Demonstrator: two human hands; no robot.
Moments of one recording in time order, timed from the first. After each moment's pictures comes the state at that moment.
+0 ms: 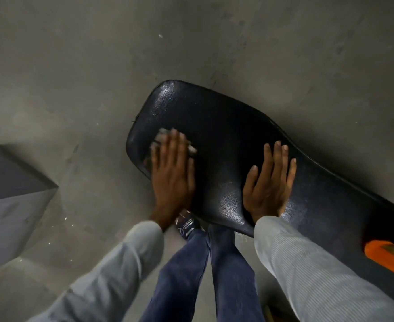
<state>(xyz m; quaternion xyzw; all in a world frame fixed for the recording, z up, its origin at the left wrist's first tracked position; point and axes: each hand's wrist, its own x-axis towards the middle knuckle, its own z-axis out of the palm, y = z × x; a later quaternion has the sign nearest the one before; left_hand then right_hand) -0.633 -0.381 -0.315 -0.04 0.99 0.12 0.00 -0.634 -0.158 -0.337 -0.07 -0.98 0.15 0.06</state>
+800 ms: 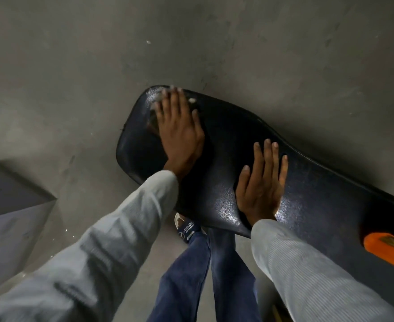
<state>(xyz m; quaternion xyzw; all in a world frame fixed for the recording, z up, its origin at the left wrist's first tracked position) -0.755 -0.343 -0.319 -0.08 0.99 0.14 -0.01 -0.634 -0.156 -0.336 -0.07 -0.98 0.17 0.04</state>
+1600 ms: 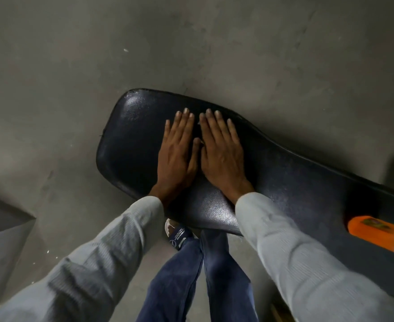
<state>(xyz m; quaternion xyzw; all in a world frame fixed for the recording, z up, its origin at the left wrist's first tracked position) -0.702 -0.334 -0.326 0.10 0.94 0.33 -0.01 -0.703 -0.196 -0.331 0.08 -0.98 0.16 0.02</state>
